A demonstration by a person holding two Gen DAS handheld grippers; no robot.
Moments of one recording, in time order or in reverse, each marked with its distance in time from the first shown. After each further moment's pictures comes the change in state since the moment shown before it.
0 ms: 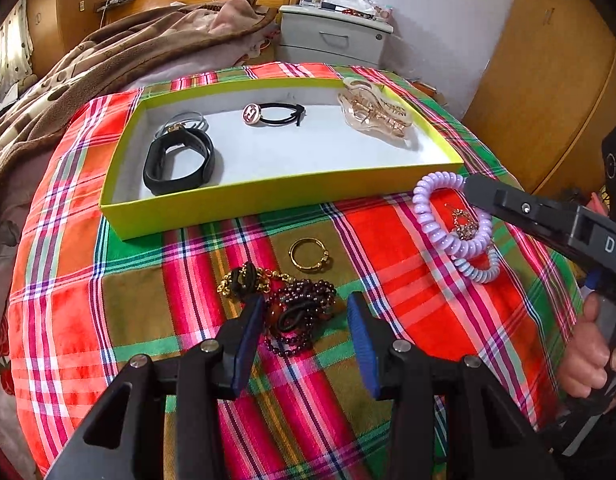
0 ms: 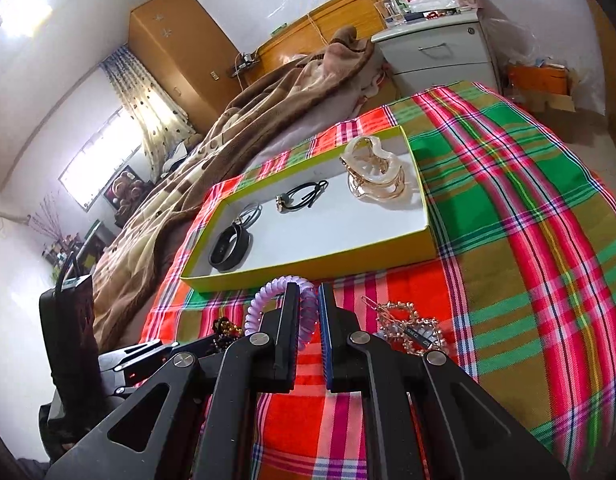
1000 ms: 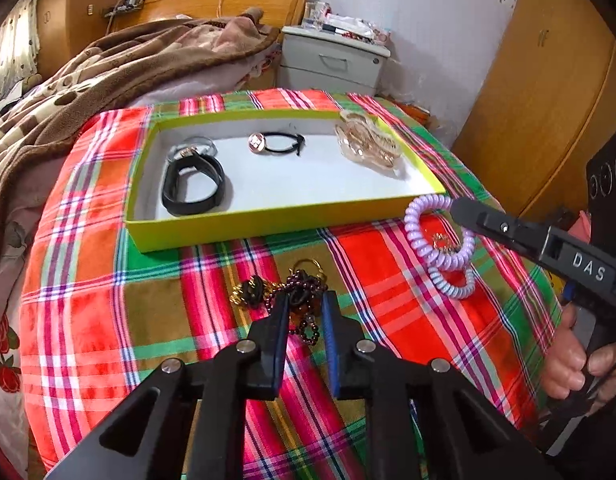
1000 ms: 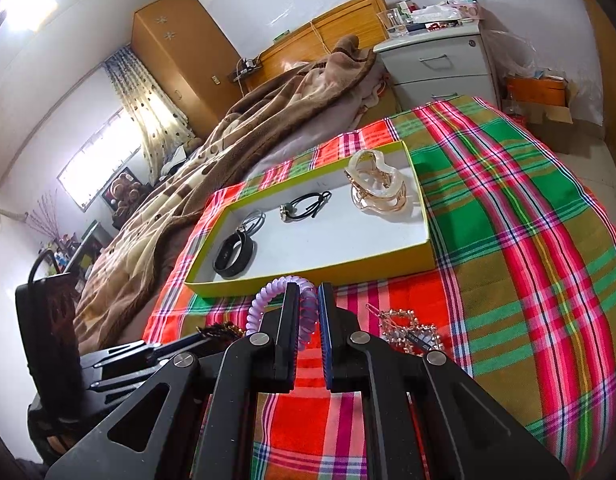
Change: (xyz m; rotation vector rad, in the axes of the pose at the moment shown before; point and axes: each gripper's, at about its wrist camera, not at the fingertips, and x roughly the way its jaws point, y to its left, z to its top) left arm -0.031 0.007 0.005 -0.036 -0.076 -0.033; right arm -0.010 0.007 0.003 -0.020 -0.025 -0.013
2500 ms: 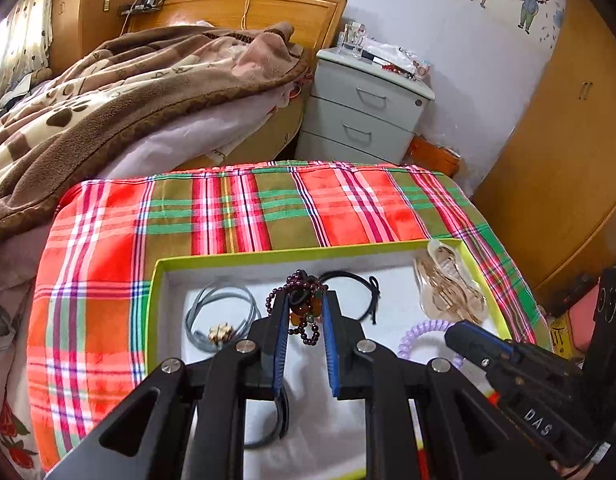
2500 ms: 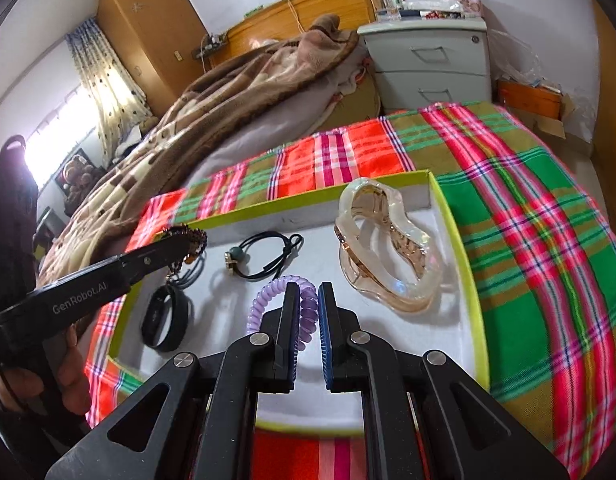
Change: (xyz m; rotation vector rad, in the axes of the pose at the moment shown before) left arm 0.076 0.060 0.136 -0.075 -0.043 0.009; right arm 0.105 -0.001 0.064 -0.025 0.084 -0.171
